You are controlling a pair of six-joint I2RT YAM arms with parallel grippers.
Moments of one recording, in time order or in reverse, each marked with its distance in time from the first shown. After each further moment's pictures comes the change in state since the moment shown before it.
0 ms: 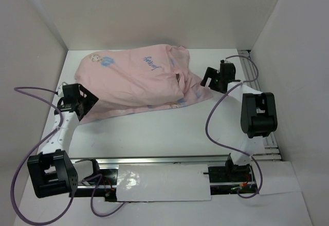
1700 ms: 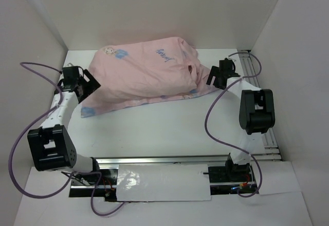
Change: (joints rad) left arm -0.013 0.313 0.258 0.066 0.106 0.170; right arm -0.023 0.061 0.063 -0.140 0.314 -0.042
